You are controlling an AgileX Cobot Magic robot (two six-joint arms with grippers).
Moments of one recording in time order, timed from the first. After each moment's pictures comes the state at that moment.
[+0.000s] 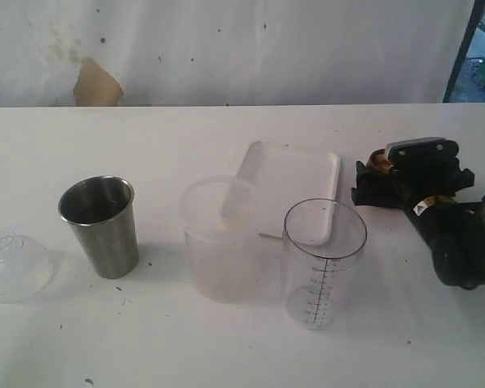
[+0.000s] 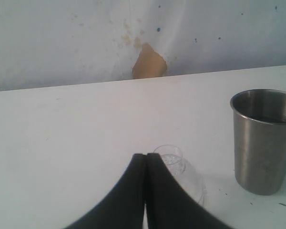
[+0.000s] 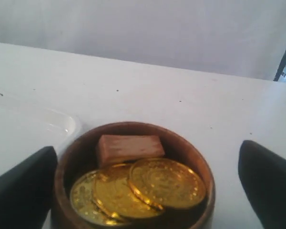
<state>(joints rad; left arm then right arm) -0.06 0.01 0.00 0.14 0.24 -0.06 0.13 2.19 -0.80 0.05 -1.13 -0.16</state>
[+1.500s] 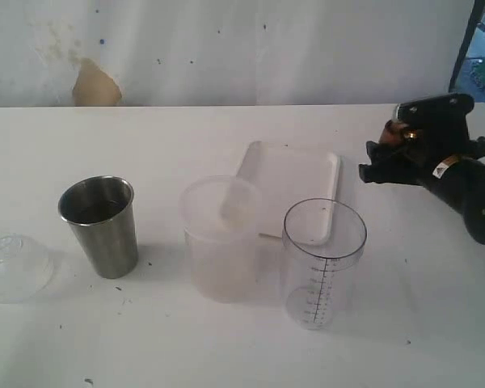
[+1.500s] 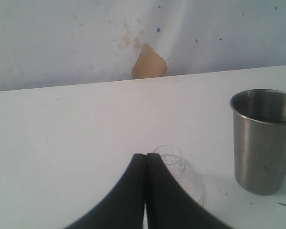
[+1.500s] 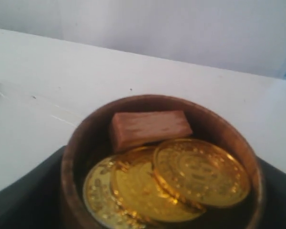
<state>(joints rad) -0.06 0.01 0.00 0.14 0.24 -0.06 0.13 1.86 -0.76 -0.01 -0.70 -0.17</state>
